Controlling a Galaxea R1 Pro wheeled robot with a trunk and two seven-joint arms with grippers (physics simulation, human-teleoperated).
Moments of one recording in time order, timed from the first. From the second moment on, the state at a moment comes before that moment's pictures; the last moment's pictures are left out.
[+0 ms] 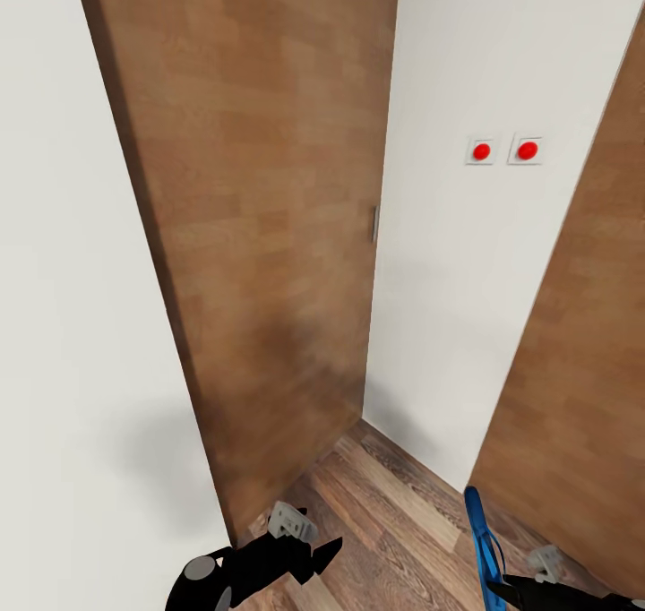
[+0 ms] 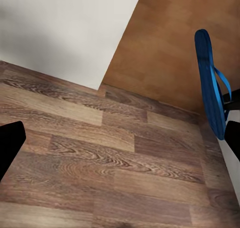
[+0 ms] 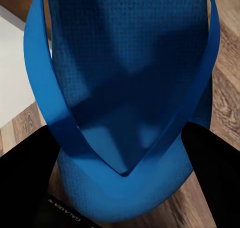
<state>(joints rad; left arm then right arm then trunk) -0.13 -0.05 -0.25 -1.21 0.06 0.27 -0.58 -0.46 -0.44 0.18 -0.17 -0.31 -0.05 0.98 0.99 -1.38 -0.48</state>
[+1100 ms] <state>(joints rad) -0.13 -0.05 -0.25 -1.21 0.06 0.27 -0.58 -0.46 -0.44 0.18 -0.17 -0.31 -0.05 0.98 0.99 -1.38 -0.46</state>
